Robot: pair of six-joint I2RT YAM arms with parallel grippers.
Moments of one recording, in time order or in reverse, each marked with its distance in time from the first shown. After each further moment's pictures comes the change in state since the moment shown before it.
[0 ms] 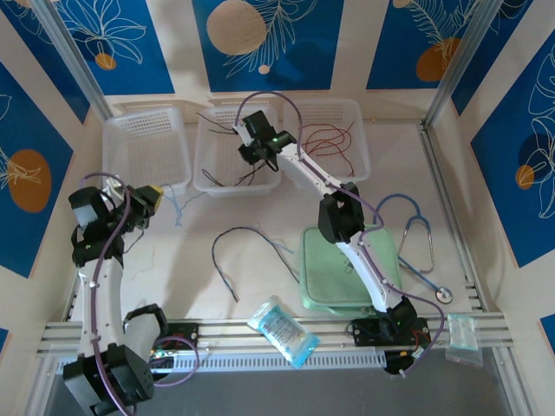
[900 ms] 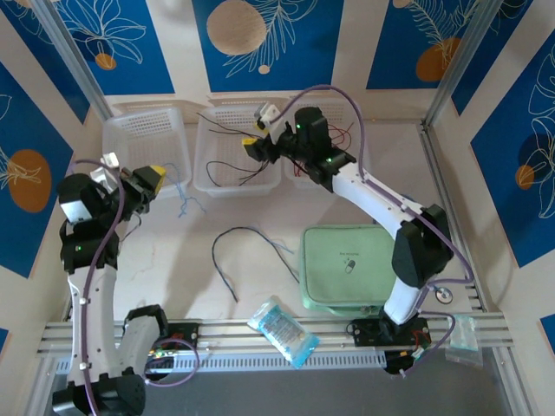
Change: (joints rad) left arm -0.129 -0.043 0.247 -0.048 -0.005 -0.124; right arm -0.021 -0.908 -1.103 0.780 -0.451 -0.129
